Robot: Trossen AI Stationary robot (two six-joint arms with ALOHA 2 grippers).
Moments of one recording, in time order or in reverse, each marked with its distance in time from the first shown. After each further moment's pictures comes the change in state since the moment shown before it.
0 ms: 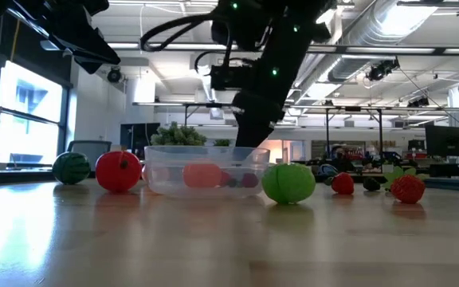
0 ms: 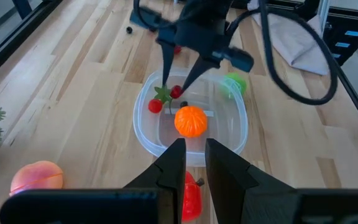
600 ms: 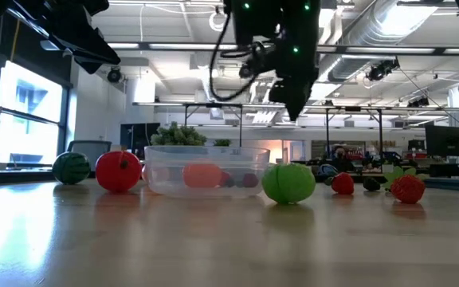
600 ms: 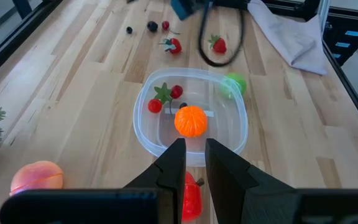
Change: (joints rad) left arm 0.000 0.000 0.000 0.000 0.000 0.000; right arm -0.063 -0.026 0.211 -0.771 0.471 0.364
